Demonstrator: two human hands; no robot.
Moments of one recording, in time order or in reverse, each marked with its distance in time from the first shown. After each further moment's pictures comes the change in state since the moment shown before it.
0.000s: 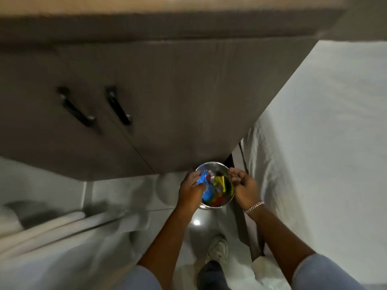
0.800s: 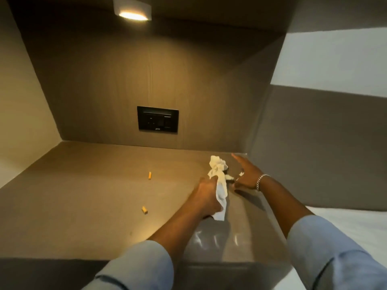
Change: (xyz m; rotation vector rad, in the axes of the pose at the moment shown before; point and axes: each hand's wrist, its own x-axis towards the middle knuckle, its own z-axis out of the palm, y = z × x) left_hand 0.011 0.462 -0.025 1.032 0.082 0.776; right_hand 0.132 -0.530 -0.021 -0.890 -0.190 -0.551
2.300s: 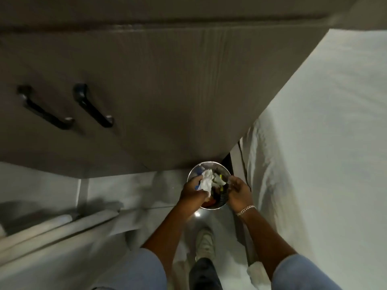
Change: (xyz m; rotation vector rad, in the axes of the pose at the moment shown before) left_hand -0.262 -0.107 0.393 -0.890 -0.296 -0.816; right_hand -0.292 0.229 0.461 0.818 0.080 0.705
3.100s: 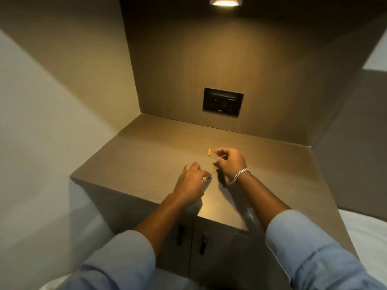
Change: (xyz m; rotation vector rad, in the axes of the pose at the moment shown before) left_hand -0.138 0.354 -0.281 0.873 0.704 0.718; right_hand -0.099 -0.570 0.119 -0.359 -0.196 -0.940
